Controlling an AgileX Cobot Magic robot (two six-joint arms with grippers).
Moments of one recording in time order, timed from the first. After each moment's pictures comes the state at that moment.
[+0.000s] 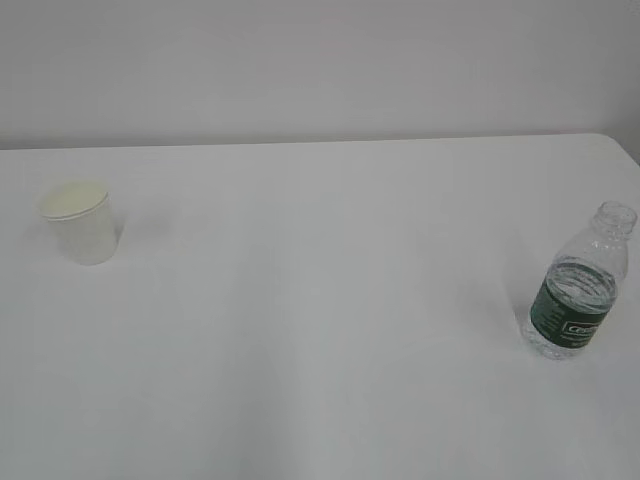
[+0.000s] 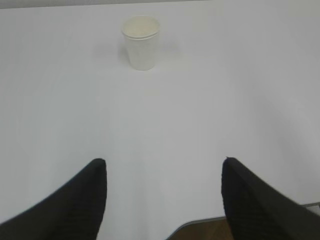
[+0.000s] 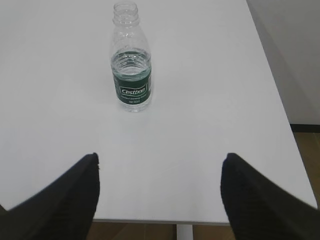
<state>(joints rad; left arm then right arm) 0.06 0.00 -0.53 -0.18 1.11 0.08 0.15 -0.02 -0.50 -0.12 1.15 0.06</state>
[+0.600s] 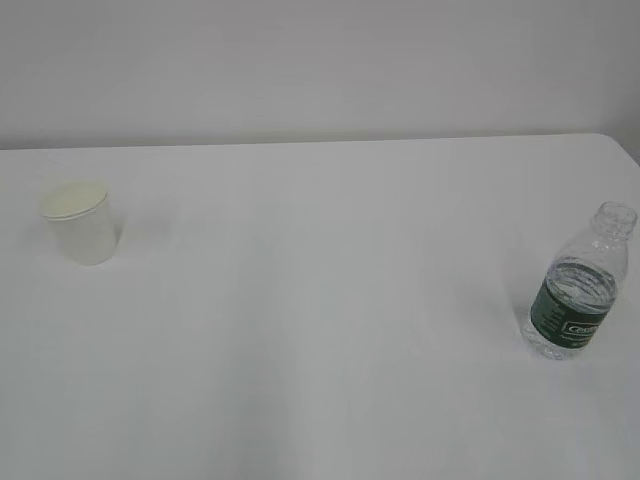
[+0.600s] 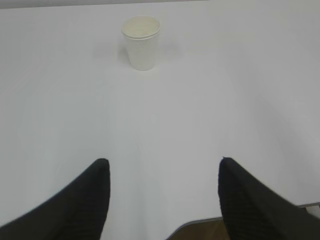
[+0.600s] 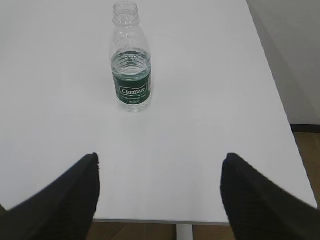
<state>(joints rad) 0.06 0.00 -0.53 -0.18 1.11 0.08 0.15 -0.02 -0.50 -0.12 1.15 0.06</state>
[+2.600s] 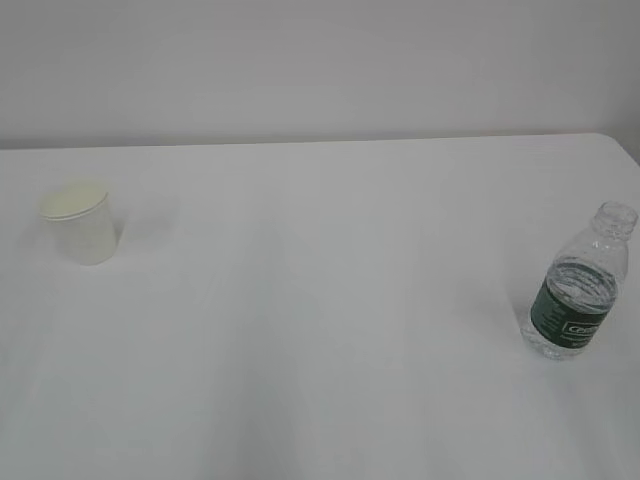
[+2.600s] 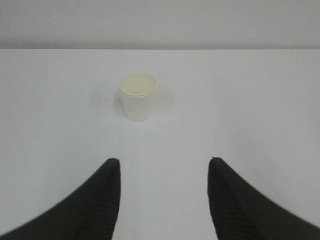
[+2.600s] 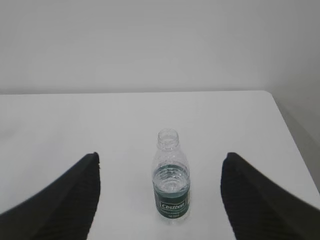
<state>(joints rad) 0.06 0.30 -0.67 -0.23 0.88 0.08 0.15 0.12 -0.54 -0.03 0.74 0.06</state>
